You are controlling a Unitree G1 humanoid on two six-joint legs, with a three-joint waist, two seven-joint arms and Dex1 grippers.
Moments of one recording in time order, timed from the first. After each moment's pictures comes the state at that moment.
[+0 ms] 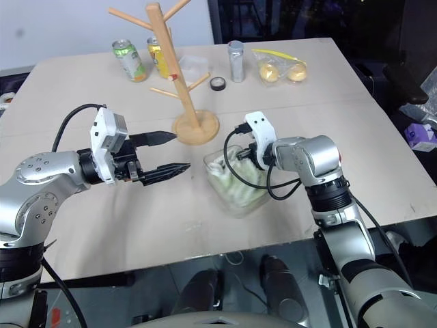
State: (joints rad) left arm -0.31 0.86 0.20 -0.38 -0.68 0.67 -0.93; right arm -0.86 -0.20 0.15 0.05 0.42 1.30 0.36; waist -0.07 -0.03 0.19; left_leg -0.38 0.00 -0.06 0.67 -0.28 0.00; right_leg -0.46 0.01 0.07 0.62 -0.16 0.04
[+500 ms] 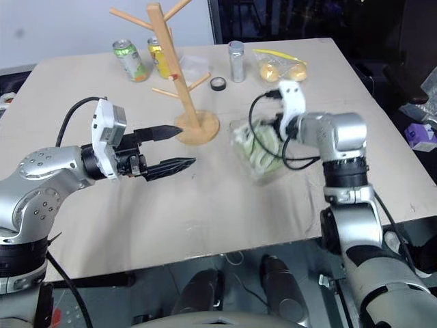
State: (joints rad) left arm -0.41 0.81 0.17 -0.39 -0.75 0.72 -0.91; right arm -1.07 -0.28 -0.12 0.33 0.35 1.15 0.25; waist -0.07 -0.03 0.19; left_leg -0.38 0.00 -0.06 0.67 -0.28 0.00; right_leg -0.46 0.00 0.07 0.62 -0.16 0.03
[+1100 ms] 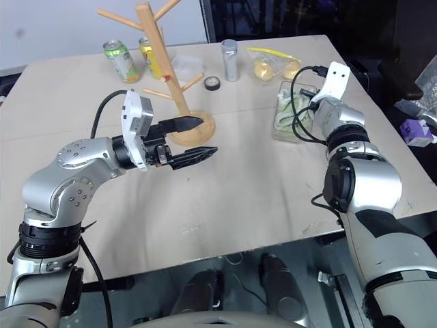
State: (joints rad) left arm -0.50 0.69 0.07 -0.33 -0.69 0.68 -0.85; right arm -1.36 -0.30 -0.37 1.34 0.24 0.30 -0.04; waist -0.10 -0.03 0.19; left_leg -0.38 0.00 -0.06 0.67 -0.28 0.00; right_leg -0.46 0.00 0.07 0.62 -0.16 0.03
